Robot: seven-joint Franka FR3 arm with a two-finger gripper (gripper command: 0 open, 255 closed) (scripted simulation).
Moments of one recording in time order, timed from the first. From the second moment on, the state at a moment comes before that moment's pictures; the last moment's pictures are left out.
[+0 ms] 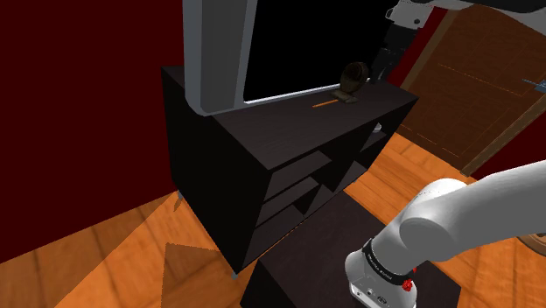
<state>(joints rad) -0.04 -0.46 -0.40 -1.99 -0.22 1.55 -0.42</state>
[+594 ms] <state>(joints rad) -0.05 -0.11 -0.64 -1.67 -0.07 1.56 -0.75</state>
